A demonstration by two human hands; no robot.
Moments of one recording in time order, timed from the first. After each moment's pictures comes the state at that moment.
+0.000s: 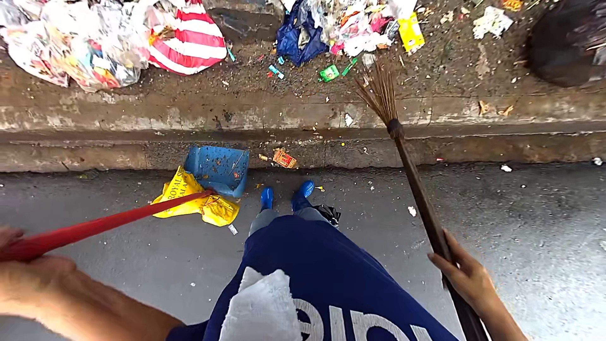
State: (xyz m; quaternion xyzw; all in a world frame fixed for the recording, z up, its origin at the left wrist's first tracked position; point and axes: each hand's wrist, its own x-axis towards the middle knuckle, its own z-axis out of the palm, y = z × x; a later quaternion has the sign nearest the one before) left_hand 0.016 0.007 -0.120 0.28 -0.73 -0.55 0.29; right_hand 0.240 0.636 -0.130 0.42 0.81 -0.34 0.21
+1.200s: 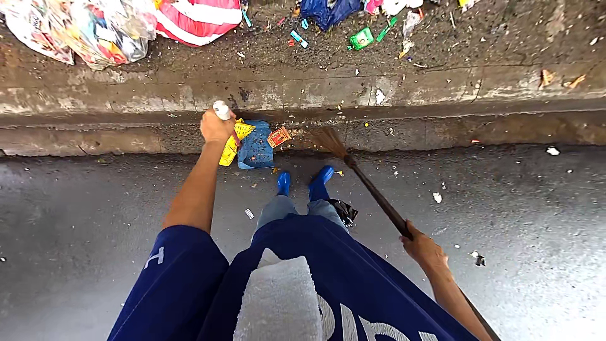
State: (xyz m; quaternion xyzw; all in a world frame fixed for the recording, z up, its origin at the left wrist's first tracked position) left_hand -0.165 0.096 -0.351 0.12 -0.93 -0.26 -0.24; right_hand 0.185 0.523 -0.243 0.40 0.75 -0.07 0.51
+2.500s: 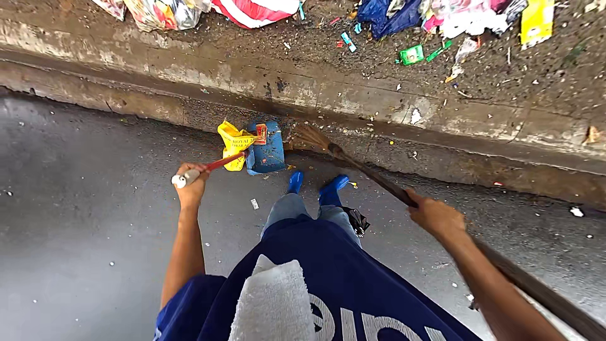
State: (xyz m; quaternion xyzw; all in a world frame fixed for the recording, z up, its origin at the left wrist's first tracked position) left_hand 0.051 -0.085 -0.337 0.24 -0.84 -0.48 -0.03; right_hand 0.048 0.472 -0.244 0.17 0.83 0.01 0.53
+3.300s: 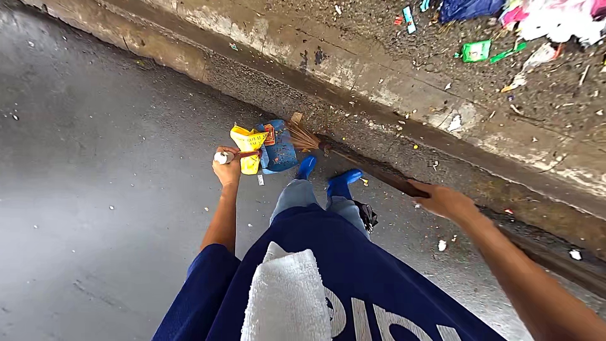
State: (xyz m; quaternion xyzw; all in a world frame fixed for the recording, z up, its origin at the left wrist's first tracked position) left_hand 0.111 -0.045 -0.383 0.39 -0.82 -0.41 0.03; right_hand 0.010 0.477 -0.302 0.02 0.83 0.00 0.56
